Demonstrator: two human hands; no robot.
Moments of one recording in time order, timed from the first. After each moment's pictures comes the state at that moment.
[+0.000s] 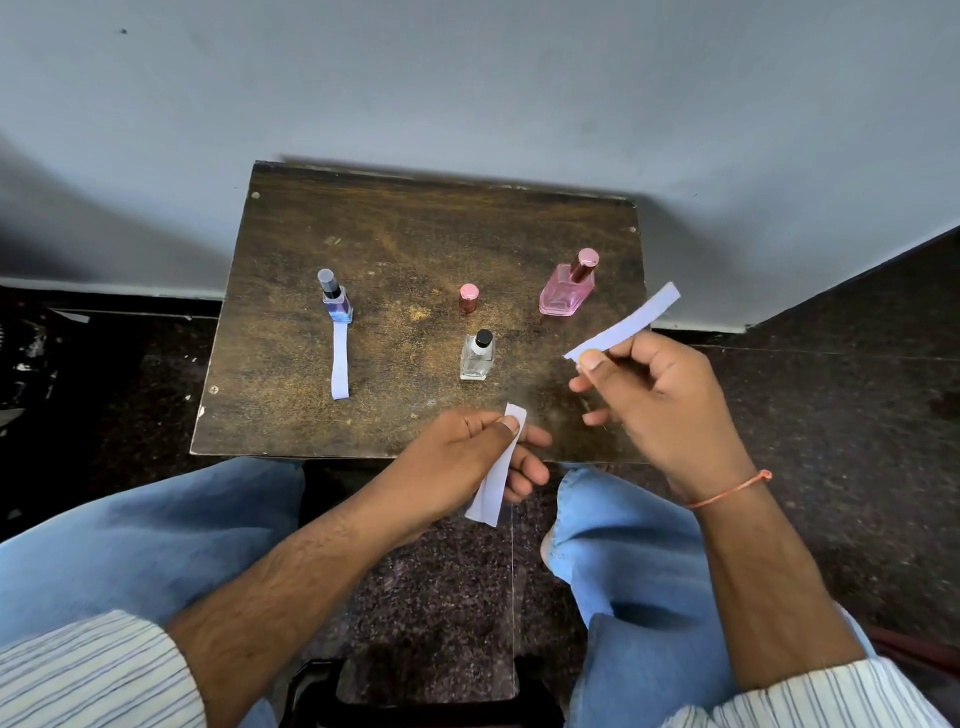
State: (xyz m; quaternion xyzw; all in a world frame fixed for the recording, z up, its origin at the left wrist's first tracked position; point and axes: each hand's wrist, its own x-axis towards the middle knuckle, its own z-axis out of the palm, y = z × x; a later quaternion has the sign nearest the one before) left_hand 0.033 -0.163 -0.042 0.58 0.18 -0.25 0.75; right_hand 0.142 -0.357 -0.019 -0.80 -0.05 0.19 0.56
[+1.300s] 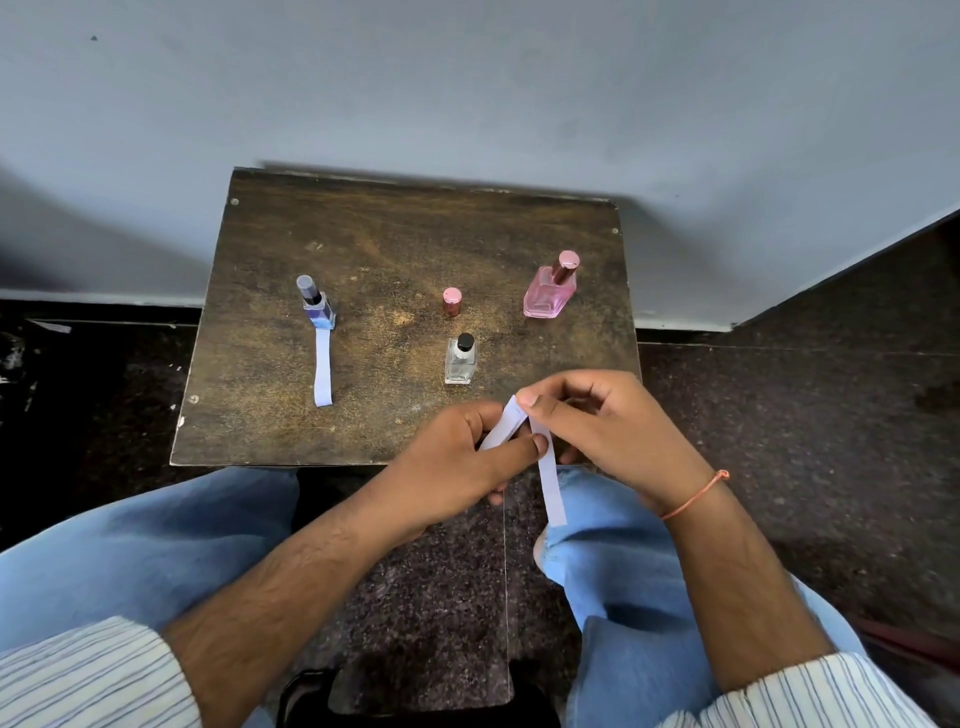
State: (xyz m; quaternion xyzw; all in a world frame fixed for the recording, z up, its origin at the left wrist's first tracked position) left_hand 0.044 -0.172 -0.048 0.66 0.10 -0.20 0.72; right_hand 0.132 -0.352 -0.027 -0.78 -0.08 0.33 0.52
